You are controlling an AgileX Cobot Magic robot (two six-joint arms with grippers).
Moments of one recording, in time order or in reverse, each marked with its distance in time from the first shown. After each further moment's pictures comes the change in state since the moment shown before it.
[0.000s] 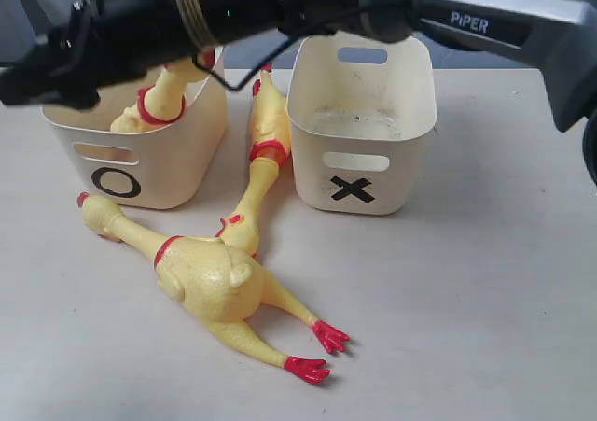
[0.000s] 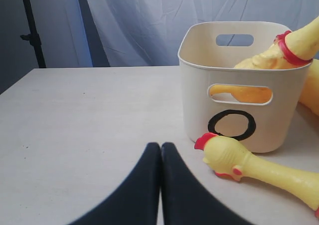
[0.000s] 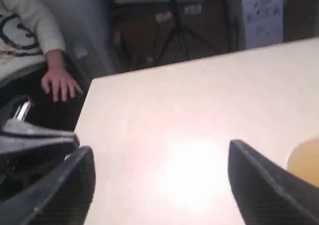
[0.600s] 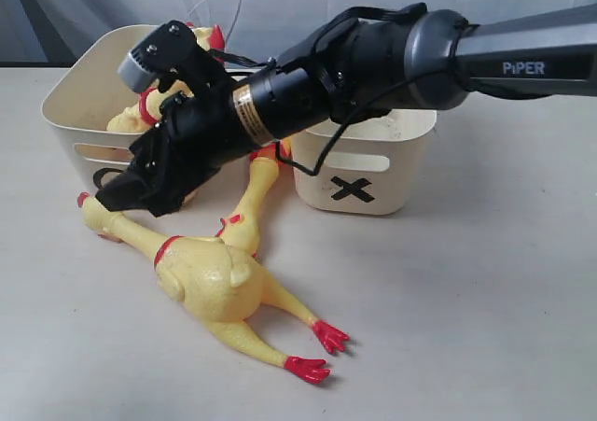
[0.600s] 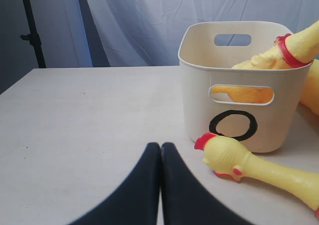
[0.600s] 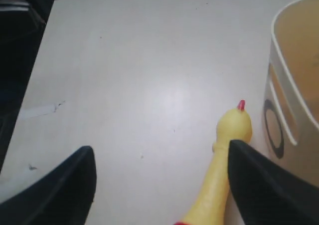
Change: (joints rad) left arm 0.000 0.000 0.000 0.000 0.000 0.000; right arm -0.005 -0.125 0.410 -0.001 0.145 -0.217
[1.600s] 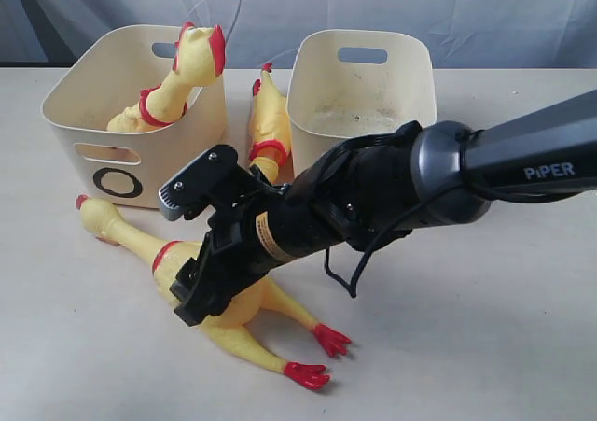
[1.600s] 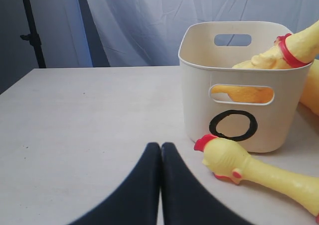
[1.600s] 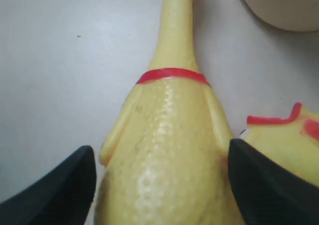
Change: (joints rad) left arm 0.000 0.000 0.000 0.000 0.000 0.000; right arm 0.166 -0.071 0.366 0.002 0.475 0.138
